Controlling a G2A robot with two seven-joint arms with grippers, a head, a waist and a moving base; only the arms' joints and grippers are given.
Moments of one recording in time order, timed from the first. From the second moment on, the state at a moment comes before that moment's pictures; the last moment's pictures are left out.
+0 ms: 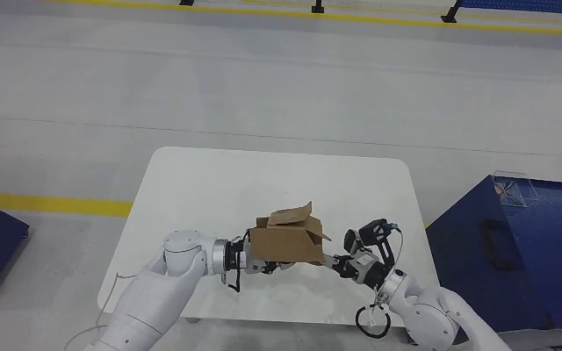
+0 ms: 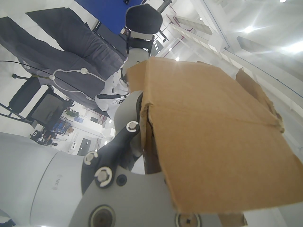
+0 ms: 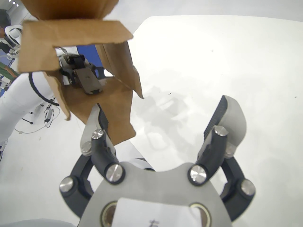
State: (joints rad) left arm 0.95 -1.25 -0.99 -1.28 -0.81 0.54 -1.10; right arm -1.54 -0.87 1.29 -2.01 -0.54 -0.11 0.34
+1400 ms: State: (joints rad) left arm 0.94 -1.25 -0.93 -1.31 -0.77 0.42 -1.15; right arm -1.57 -0.90 1.36 -2.03 -0.62 -0.05 0.39
